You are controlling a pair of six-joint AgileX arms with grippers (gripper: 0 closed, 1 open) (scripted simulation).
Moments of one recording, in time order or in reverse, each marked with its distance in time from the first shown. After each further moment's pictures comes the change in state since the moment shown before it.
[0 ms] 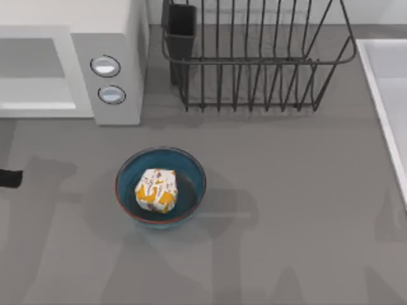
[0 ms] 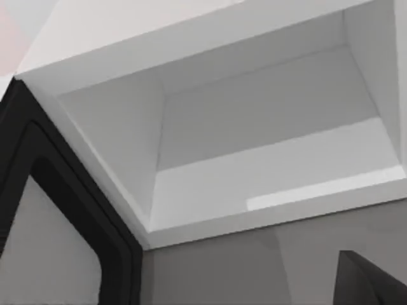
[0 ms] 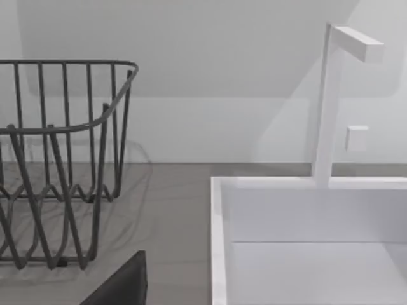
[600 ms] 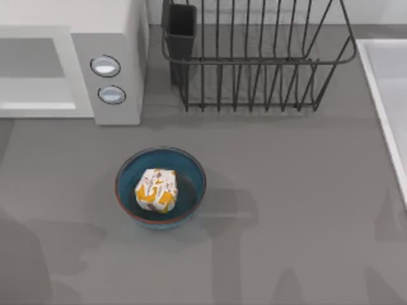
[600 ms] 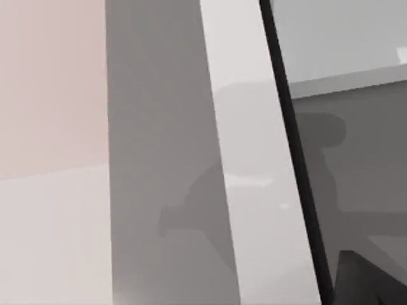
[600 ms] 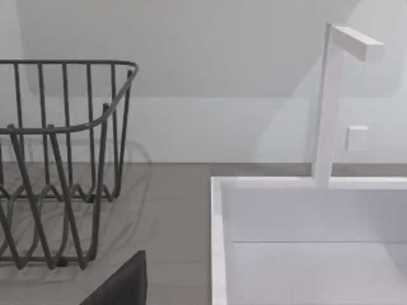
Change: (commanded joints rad) left arm 0.784 0.750 0.693 -0.521 0.595 0.446; right arm 0.000 0.000 0.000 0.000 0.000 0.000
